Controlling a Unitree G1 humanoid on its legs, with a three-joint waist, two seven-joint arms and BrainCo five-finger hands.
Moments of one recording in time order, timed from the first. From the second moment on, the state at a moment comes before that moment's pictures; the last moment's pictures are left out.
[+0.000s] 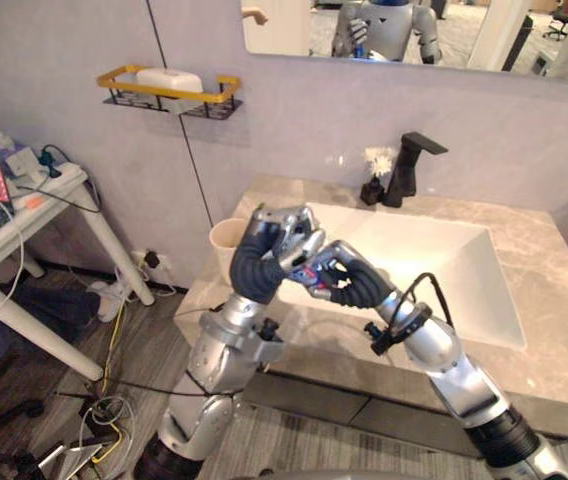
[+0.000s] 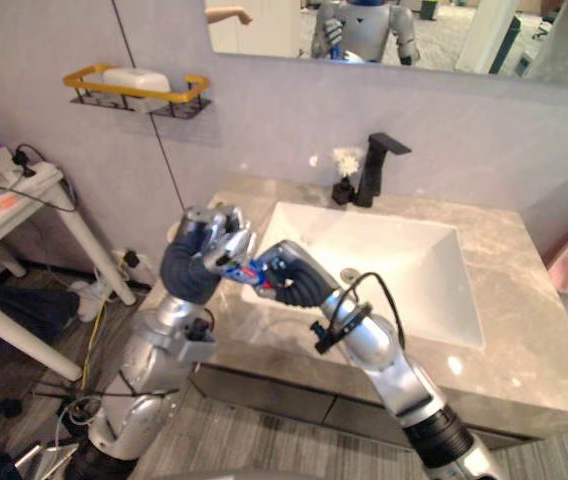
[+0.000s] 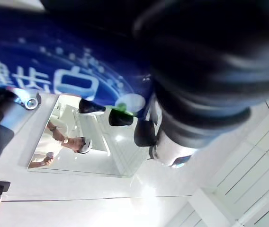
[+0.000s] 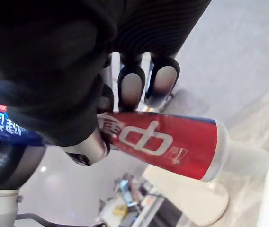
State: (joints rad) left arm -0.07 0.22 -0.44 -0.50 -0.62 -0.22 -0.04; right arm -0.17 -0.42 0.38 -0.28 -0.17 -0.21 0.13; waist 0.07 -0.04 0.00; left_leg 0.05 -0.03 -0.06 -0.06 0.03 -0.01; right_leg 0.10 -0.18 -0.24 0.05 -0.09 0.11
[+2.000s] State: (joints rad) left arm -0.15 0.21 0.04 -0.63 -0.39 -0.28 0.16; right arm 0.48 0.11 -0.35 0.30 0.04 -0.07 0.01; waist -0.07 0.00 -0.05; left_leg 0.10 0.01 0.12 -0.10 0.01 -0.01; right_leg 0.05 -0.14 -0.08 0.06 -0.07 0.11
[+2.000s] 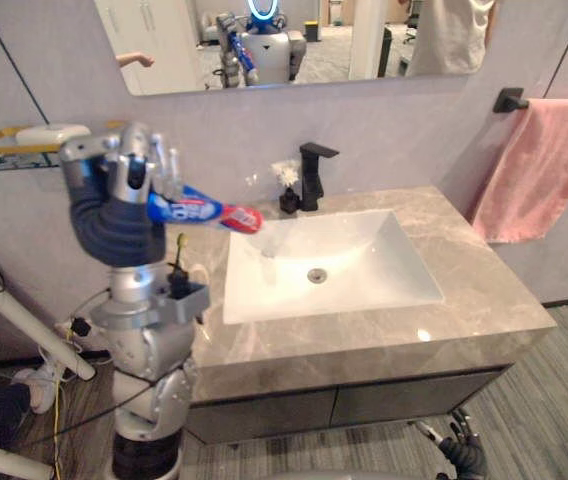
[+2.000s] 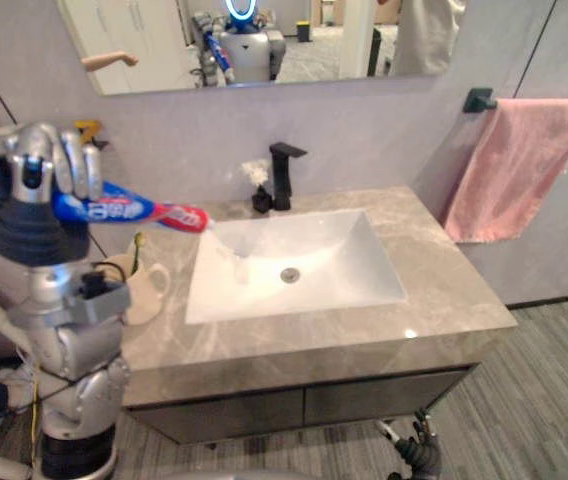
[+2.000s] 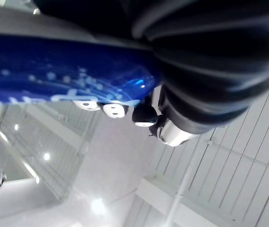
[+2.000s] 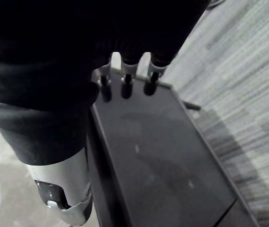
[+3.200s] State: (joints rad) left arm -0.17 0.28 0.24 -0.23 -0.35 -0.18 0.20; right arm 0.41 0.02 -0.27 0.42 -0.02 -0.06 0.05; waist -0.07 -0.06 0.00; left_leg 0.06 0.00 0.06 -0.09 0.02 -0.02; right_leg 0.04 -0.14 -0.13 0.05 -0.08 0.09
